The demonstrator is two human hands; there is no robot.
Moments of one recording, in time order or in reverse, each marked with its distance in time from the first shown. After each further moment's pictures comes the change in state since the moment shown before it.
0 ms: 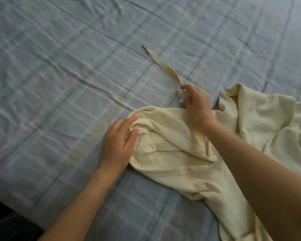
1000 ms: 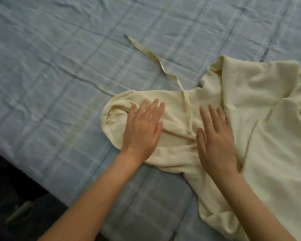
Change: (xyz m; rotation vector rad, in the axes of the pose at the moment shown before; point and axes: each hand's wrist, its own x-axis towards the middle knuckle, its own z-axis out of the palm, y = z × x) left_hand -0.019 0.106 0.081 0.622 -0.136 0.253; right_hand -0.183 0.072 -0.047 -0.023 0.151 0.008
